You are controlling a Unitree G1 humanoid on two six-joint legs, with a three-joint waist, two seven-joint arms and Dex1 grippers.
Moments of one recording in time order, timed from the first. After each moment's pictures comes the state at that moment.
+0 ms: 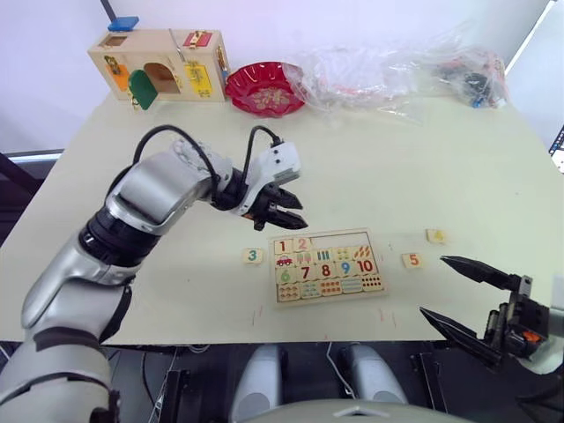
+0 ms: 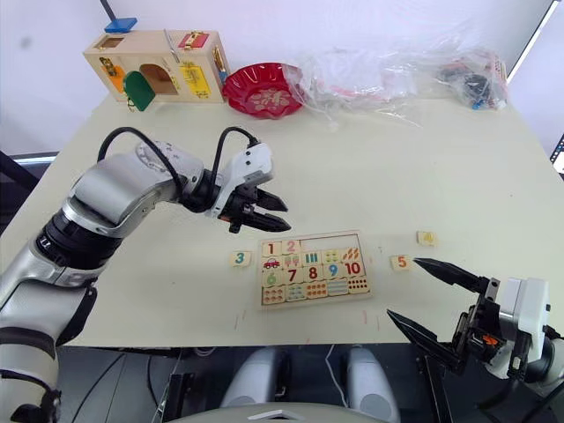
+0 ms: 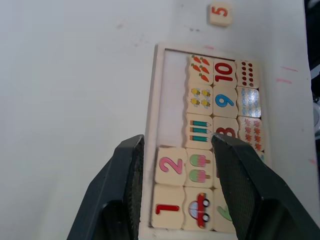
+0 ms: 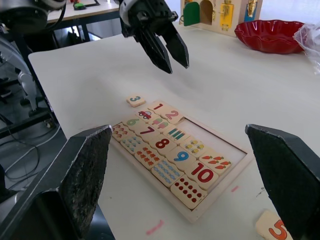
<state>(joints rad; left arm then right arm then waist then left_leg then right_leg) -0.93 0.84 -0.48 -0.11 -0.45 0.89 -1.15 0.60 -0.61 -0.48 -0.76 0.79 0.20 1.00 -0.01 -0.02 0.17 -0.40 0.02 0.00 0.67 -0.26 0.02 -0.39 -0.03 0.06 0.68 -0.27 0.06</state>
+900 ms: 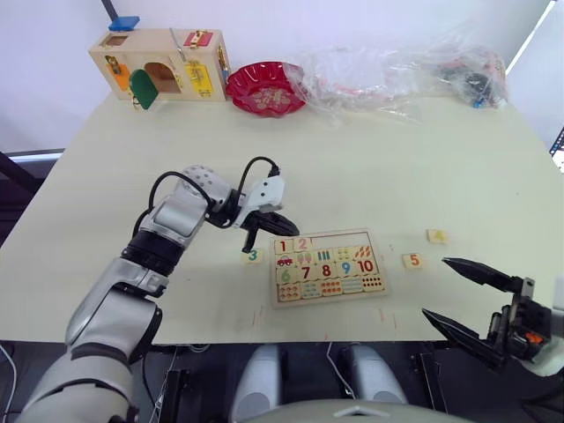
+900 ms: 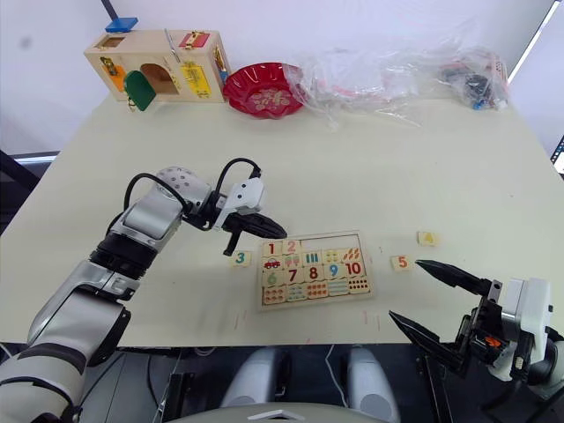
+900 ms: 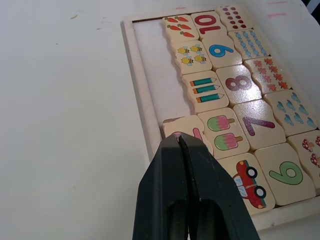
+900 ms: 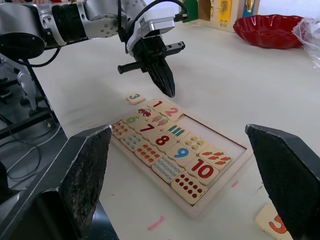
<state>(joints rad) -0.81 0.66 -0.44 0.36 -0.17 0.16 -1.45 0.63 -0.62 -0.49 -0.77 0.81 0.22 0.98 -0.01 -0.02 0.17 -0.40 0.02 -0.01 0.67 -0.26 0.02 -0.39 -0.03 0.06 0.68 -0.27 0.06</state>
